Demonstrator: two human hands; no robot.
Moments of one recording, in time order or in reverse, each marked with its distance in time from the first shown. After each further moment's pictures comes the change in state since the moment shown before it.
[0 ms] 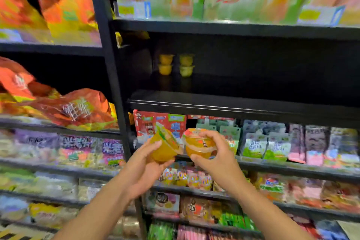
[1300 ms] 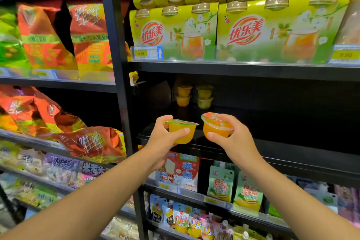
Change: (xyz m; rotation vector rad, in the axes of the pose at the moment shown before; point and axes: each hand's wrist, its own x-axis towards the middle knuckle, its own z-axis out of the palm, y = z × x) left_hand 0.105 0.086 0.085 0.693 0.275 0.423; right_hand 0.166 -0.023 -0.052 0.029 0.039 -0.121
